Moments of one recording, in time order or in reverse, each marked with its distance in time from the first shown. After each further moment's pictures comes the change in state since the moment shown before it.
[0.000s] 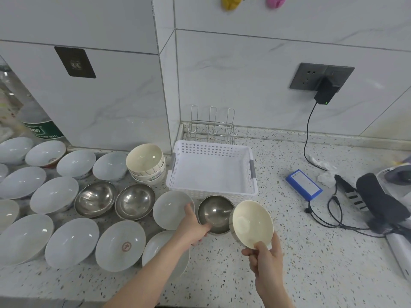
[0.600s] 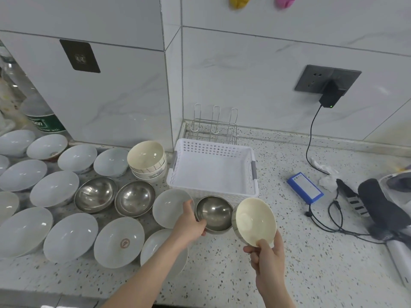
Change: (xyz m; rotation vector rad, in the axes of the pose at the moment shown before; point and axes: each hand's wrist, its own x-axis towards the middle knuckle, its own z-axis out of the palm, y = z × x) left_hand -0.008 0.001 -0.006 0.010 0.049 0.090; right_hand 0.001 -0.012 0.001 0.007 0.015 -0.009
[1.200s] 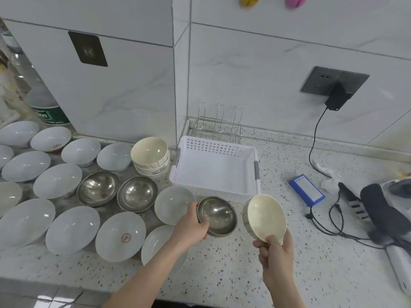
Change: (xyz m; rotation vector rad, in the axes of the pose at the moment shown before) left_hand -0.016 0.003 0.000 -0.013 -0.005 0.037; right_hand 0.006 -0.016 -0.005 0.038 0.046 -0.015
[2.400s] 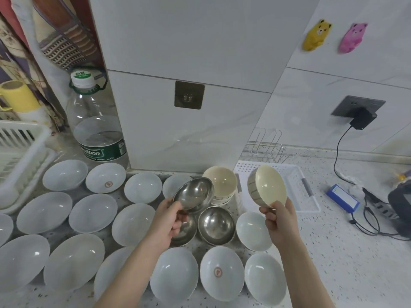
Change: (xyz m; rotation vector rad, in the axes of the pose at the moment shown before) left_hand 0.020 -0.061 -0.311 -0.728 -0.051 -0.059; right_hand -0.071 -0.020 0.256 0.106 -0.034 -0.076
